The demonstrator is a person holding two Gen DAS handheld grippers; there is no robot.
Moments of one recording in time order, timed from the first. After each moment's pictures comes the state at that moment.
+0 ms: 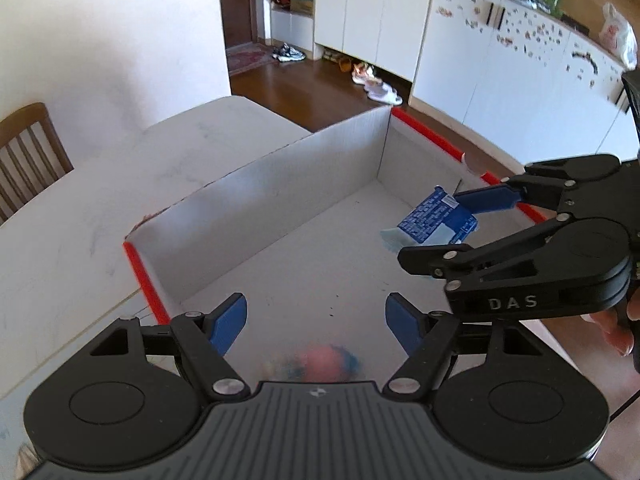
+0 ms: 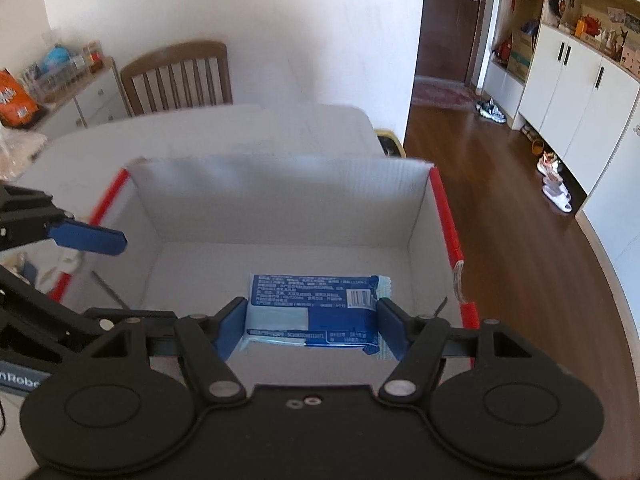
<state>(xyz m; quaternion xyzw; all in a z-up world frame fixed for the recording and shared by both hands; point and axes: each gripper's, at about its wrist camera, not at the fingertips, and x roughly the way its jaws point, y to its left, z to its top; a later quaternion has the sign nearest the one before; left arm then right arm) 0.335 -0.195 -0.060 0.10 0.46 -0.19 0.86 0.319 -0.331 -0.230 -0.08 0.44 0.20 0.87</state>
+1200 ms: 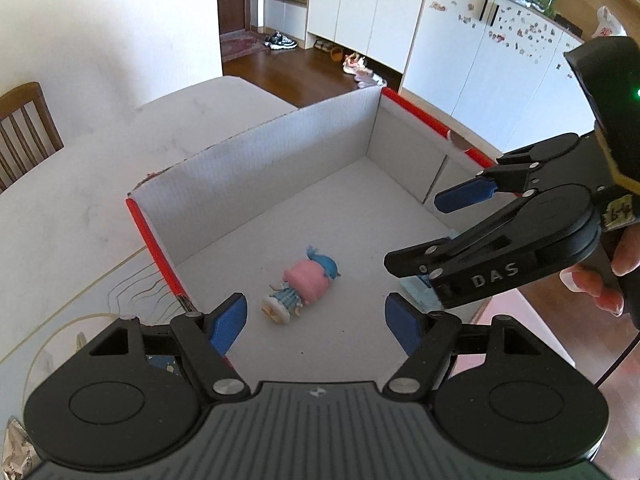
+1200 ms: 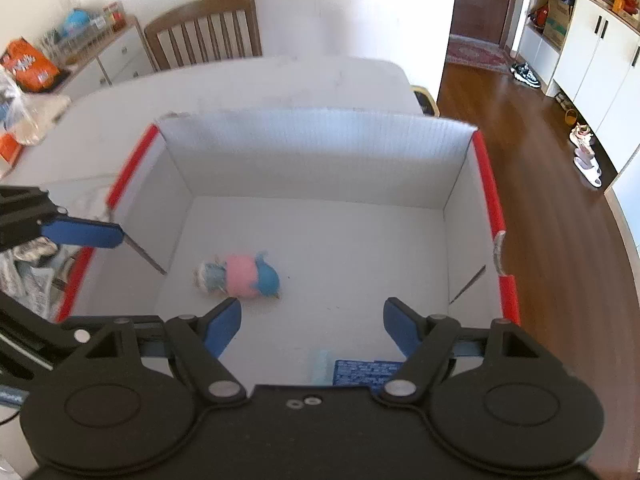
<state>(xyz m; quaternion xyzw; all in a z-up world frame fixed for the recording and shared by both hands) 0.311 -0.173 -0.046 0.07 0.46 -0.21 0.86 0.294 -0.325 -0.214 -0.08 0.49 0.25 0.83</state>
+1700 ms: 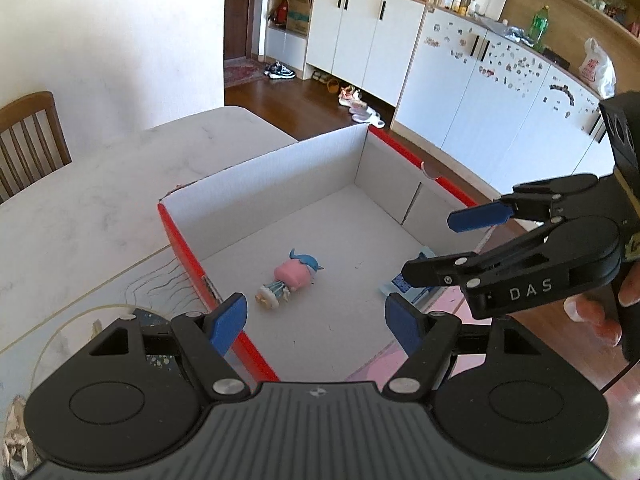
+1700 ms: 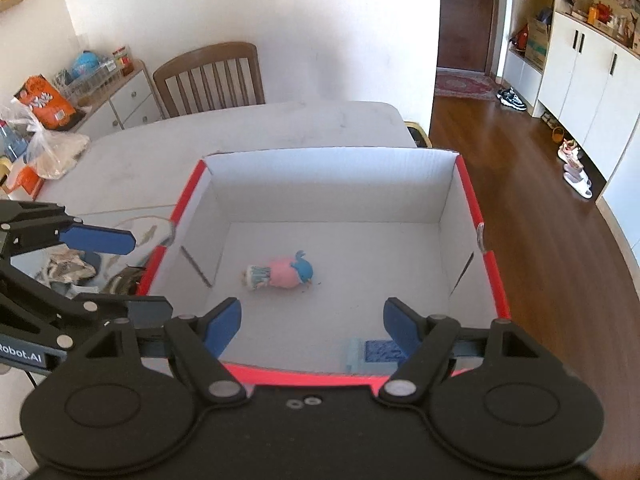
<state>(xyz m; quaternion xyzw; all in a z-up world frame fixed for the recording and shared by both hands) 0.271 -0.149 -0.018 0.03 0.42 -0.22 0.88 0.247 -0.333 -0.175 -0.04 0.44 0.24 0.86</state>
